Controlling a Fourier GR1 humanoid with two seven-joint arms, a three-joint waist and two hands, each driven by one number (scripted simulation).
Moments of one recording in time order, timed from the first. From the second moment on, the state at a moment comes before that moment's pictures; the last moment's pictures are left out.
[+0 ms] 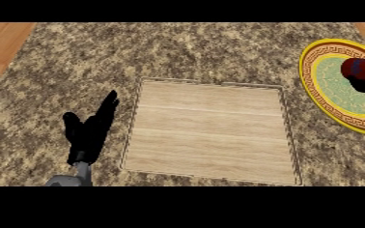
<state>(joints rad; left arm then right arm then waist) -0.03 0.13 -0.12 -1.46 0.12 0.06 0.19 -0.57 -0.61 -0.31 -0.60 0.39 -0.55 -0.03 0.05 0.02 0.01</state>
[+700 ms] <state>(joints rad) -0.03 0.13 -0.10 -1.46 0.13 0.05 0.20 -0.67 -0.63 -0.55 -0.39 0.14 -0.37 -0.45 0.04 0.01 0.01</state>
